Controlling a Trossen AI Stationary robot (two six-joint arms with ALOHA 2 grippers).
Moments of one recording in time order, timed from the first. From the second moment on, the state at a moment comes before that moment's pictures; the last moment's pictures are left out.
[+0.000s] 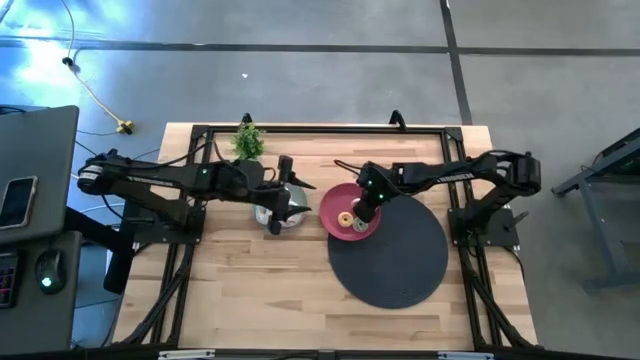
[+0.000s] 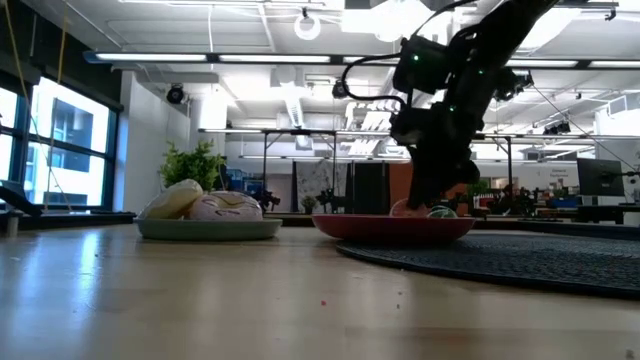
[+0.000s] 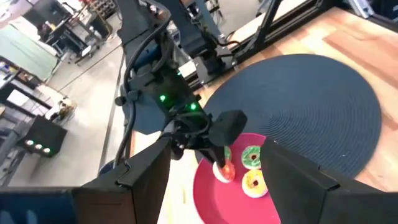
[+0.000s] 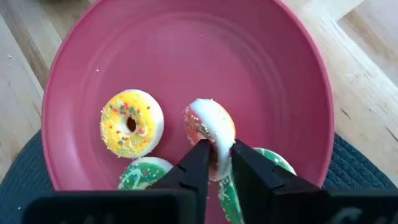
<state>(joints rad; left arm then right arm) -0.08 1.23 1.12 -0.24 -0.14 0.55 -0.24 1.57 0.83 -0.33 -0.08 0.48</state>
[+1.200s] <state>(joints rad) -0.11 0.88 1.12 -0.57 -0.27 0.59 -0.06 1.13 1.16 -0.44 -0.07 0.57</state>
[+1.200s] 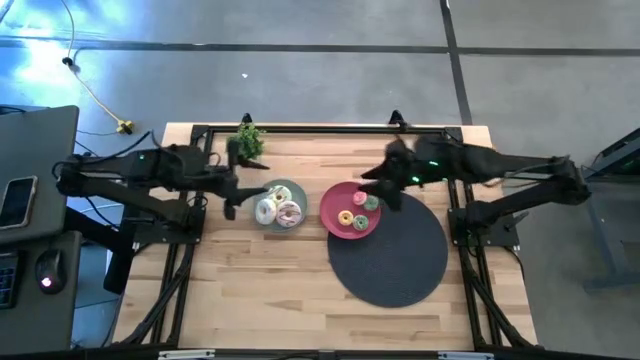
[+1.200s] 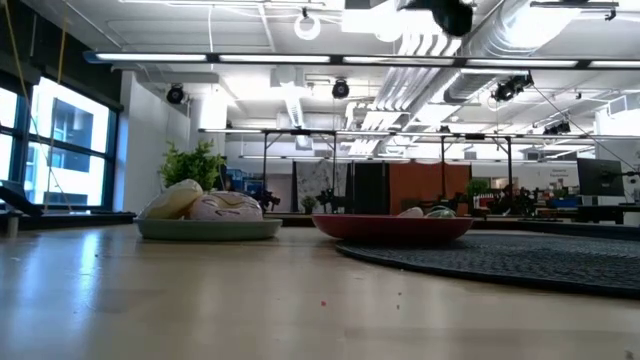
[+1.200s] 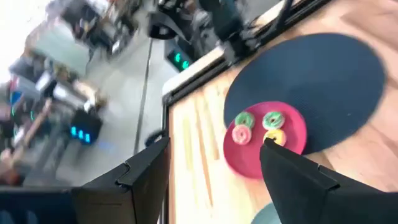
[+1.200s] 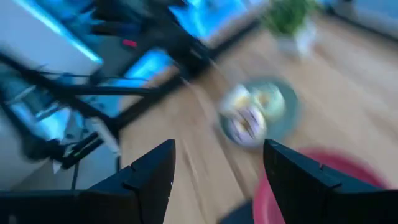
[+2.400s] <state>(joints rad) -0.14 0.05 0.36 -0.41 -0.41 0.75 0.29 0.00 0.08 0.13 0.38 0.45</state>
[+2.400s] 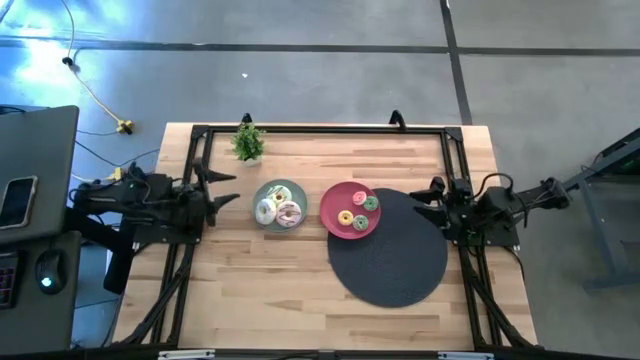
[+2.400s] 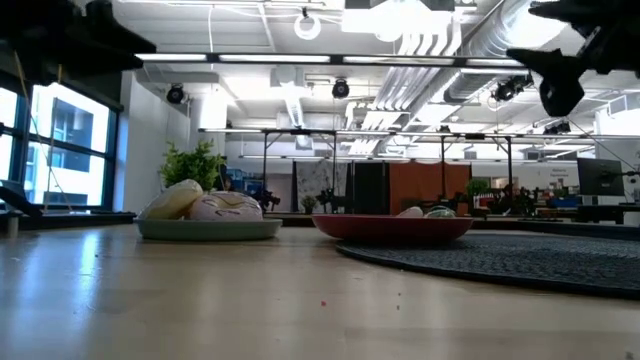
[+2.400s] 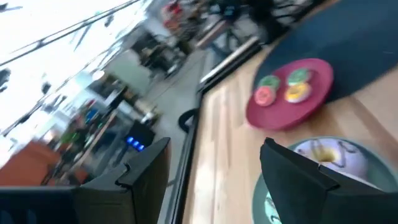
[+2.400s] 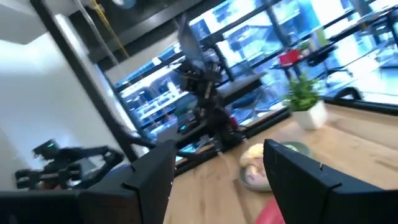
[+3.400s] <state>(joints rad) -0.14 0.01 0.23 -0.48 -0.40 0.93 0.29 0.03 0.01 0.08 0.72 0.31</state>
